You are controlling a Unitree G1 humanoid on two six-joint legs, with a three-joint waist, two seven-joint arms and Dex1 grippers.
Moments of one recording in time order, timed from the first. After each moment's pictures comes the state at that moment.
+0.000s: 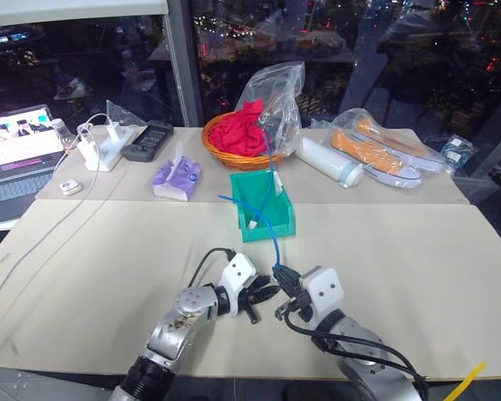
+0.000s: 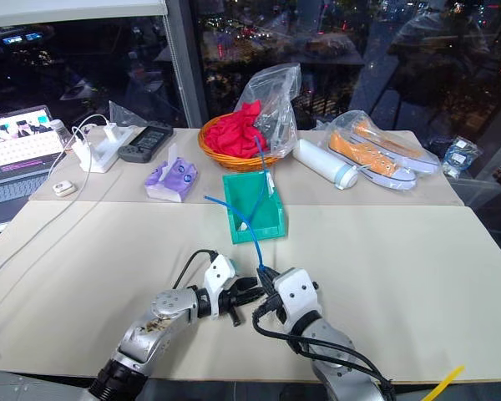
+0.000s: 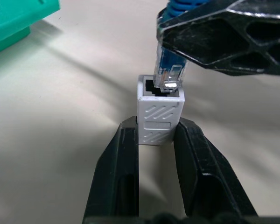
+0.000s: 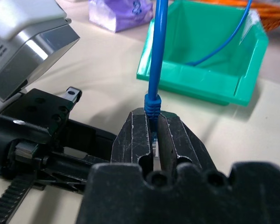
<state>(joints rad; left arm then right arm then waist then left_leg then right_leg) -0.23 0.22 -0.29 -0.08 -0.18 0.40 -0.71 0.13 -0.26 0.35 -0.50 0.02 0.27 0.18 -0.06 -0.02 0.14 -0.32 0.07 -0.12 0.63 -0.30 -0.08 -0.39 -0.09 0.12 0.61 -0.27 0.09</state>
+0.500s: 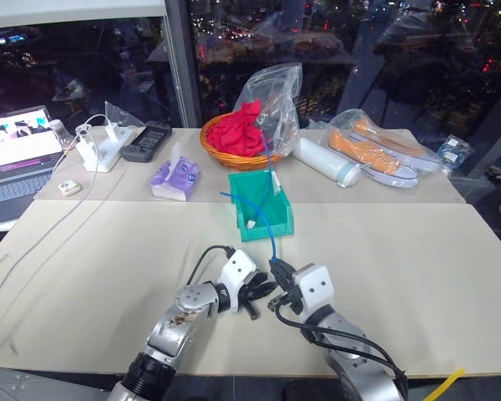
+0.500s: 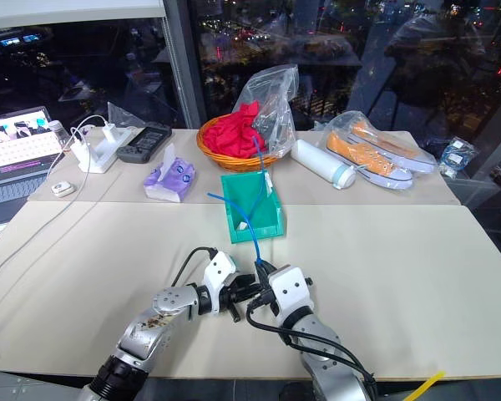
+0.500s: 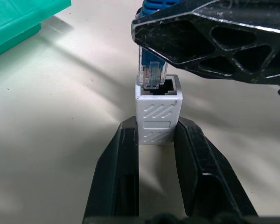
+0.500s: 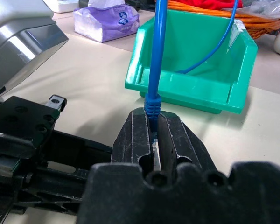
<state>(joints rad) -0.24 0.24 -0.31 -0.08 -0.16 0.40 -0.68 0.09 -0.18 0.34 -0.41 -0.01 0.24 0.18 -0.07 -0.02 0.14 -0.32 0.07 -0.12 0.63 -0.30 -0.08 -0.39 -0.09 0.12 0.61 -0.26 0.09</state>
